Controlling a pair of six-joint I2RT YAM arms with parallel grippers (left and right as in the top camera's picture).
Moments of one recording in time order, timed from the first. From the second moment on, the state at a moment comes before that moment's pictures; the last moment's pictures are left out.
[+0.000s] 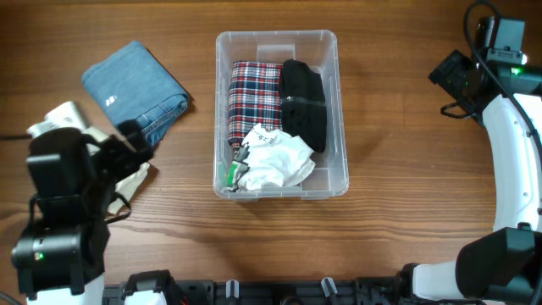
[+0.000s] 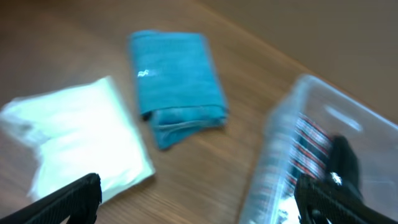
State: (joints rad) left arm 0.10 0.85 1.13 -0.96 -0.09 -0.45; right arm -0.16 1.60 1.49 -0.96 0.24 0.59
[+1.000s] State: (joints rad) left arm 0.83 1.31 0.96 -0.78 0.19 -0.41; right arm -0.16 1.60 1.49 -0.96 0.24 0.59
